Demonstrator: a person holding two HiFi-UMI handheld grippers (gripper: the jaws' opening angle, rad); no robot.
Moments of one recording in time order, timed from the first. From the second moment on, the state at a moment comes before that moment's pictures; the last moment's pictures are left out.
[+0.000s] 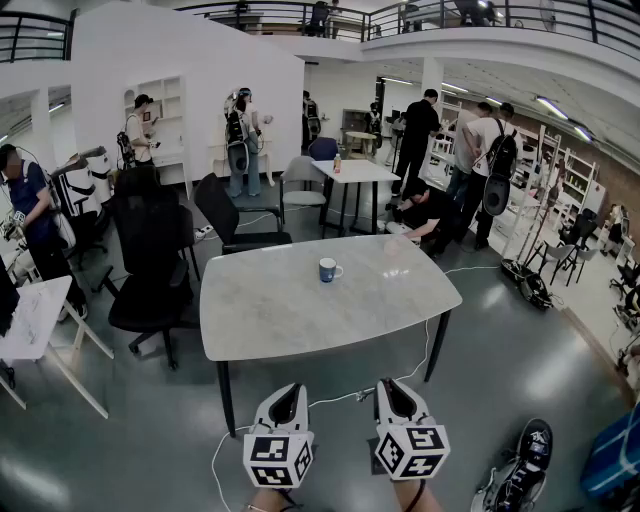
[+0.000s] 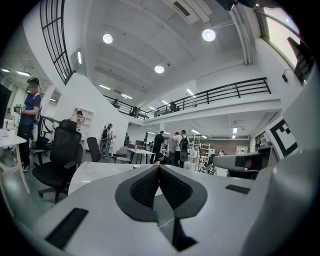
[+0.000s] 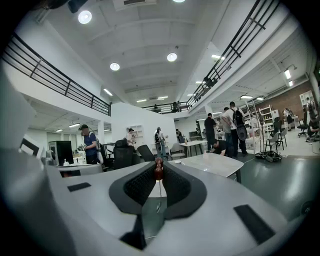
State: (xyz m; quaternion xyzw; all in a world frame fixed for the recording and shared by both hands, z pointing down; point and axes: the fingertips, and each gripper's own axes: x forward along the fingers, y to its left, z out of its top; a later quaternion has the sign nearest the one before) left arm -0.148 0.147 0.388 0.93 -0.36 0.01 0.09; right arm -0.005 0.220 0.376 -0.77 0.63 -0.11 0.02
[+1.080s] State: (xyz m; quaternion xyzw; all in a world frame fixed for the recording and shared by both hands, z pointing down) left arm -0.148 0.100 0.421 0.93 -0.36 0.03 0.11; right arm 0.007 0.182 0.399 -0.77 0.62 -0.14 0.04
